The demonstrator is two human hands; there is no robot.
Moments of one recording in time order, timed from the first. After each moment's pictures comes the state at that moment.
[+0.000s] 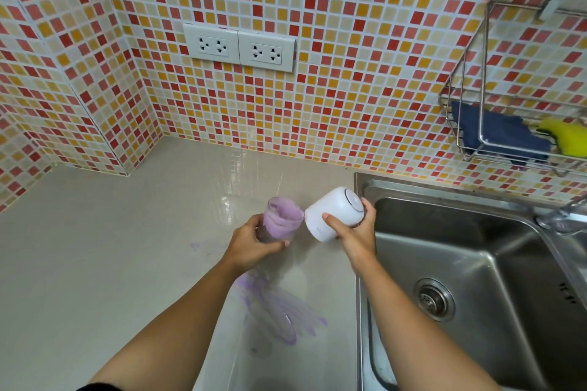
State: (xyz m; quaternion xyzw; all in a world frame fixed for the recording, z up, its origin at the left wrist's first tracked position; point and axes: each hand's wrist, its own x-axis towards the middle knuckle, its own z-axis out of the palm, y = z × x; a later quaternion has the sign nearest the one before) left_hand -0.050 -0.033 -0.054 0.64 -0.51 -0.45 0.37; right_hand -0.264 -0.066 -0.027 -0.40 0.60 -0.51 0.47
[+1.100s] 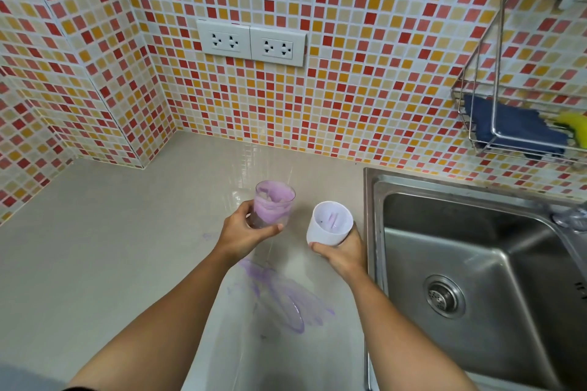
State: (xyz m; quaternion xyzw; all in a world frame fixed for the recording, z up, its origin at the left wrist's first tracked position) left_hand -0.030 -0.019 -0.035 0.65 -0.47 -0.42 0.42; right_hand -0.247 -0.043 -0.079 -0.47 0.66 -0.39 0.43
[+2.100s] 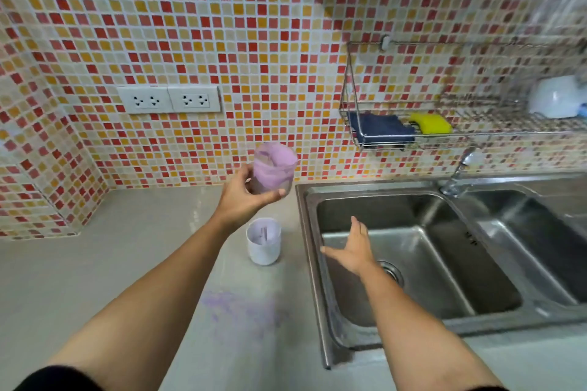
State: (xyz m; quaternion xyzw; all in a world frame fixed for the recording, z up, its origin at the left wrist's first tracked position) left_hand -0.133 -0.035 0.105 0.50 -0.62 -0.41 0.44; right_hand -0.368 0.003 -0.006 -0.55 0.75 -0.26 0.27
